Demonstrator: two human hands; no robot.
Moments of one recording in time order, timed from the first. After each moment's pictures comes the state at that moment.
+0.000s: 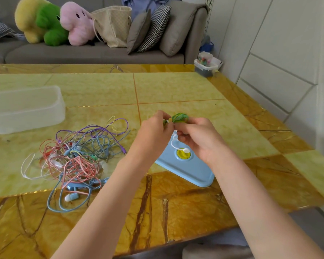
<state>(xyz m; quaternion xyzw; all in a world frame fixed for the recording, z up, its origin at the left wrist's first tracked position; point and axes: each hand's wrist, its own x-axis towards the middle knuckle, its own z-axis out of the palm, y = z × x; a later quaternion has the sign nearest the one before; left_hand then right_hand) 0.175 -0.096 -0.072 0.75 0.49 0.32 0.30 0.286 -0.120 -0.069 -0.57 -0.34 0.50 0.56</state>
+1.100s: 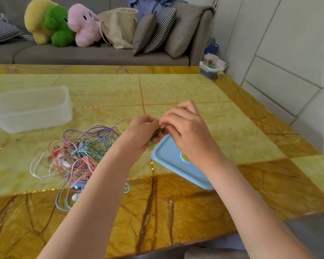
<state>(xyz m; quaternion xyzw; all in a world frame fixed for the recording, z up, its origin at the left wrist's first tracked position) 0.146 -0.087 -0.065 0.49 0.47 0.39 0.62 0.271 -0.111 -0.078 -0.45 -0.78 -0.15 0.41</state>
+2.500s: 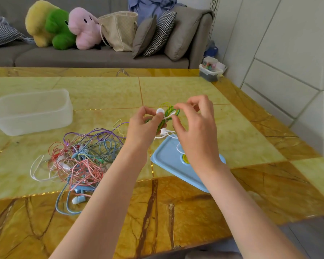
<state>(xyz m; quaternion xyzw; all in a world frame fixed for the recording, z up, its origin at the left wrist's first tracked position) 0.157 -0.088 -0.066 0.49 0.44 0.52 0.54 0.264 -0.116 -0.074 -0.59 -0.63 -0.18 0.47</state>
